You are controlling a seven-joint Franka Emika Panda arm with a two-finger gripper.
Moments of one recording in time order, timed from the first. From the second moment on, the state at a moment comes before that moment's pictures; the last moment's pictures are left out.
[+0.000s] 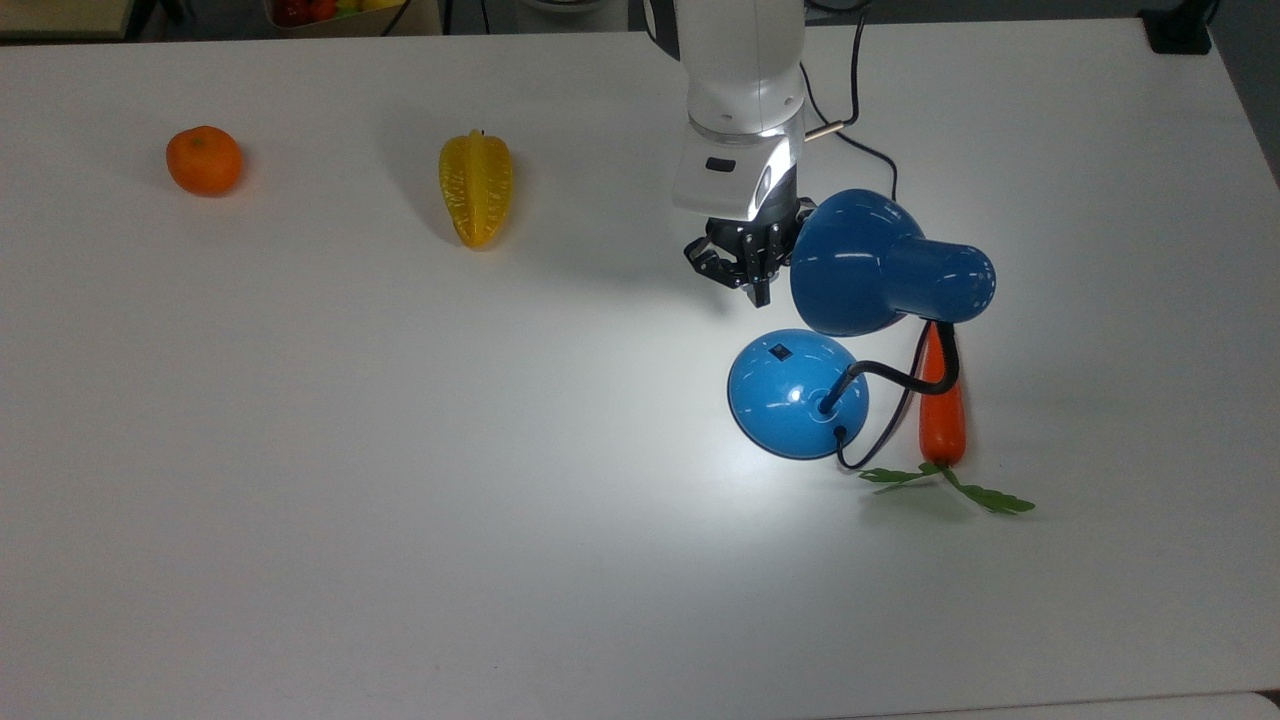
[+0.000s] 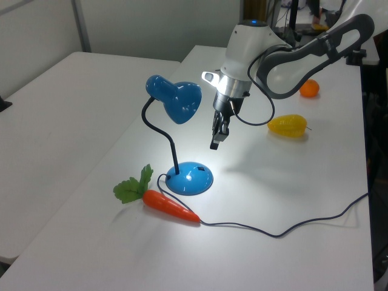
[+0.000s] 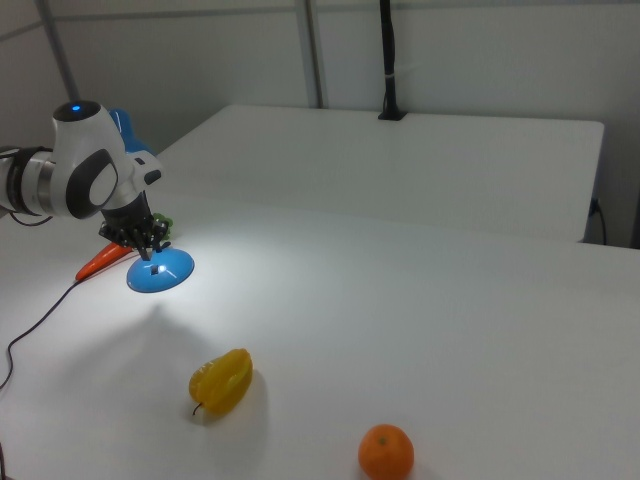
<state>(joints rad) 0.28 0.33 0.08 -1.82 0.09 2.43 -0.18</state>
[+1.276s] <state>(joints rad) 0.29 0.43 0.09 -1.82 0.09 2.56 -0.18</state>
